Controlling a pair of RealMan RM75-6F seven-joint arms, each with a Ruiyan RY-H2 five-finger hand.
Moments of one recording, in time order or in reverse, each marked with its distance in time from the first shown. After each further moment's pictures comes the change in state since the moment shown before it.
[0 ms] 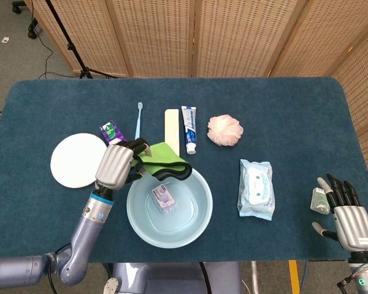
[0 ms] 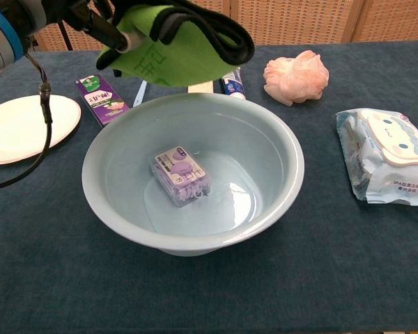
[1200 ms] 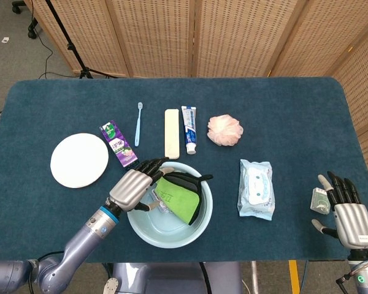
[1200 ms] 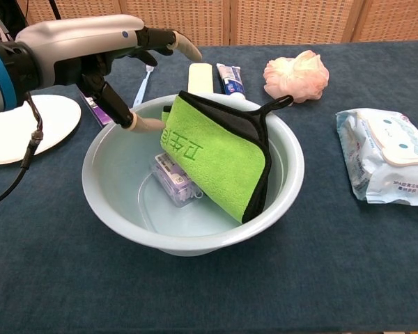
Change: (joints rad) left arm -0.042 0.164 0.092 -0.150 -0.111 -0.257 -0.022; right arm 0.008 -0.014 0.013 0.012 0.006 0.004 0.010
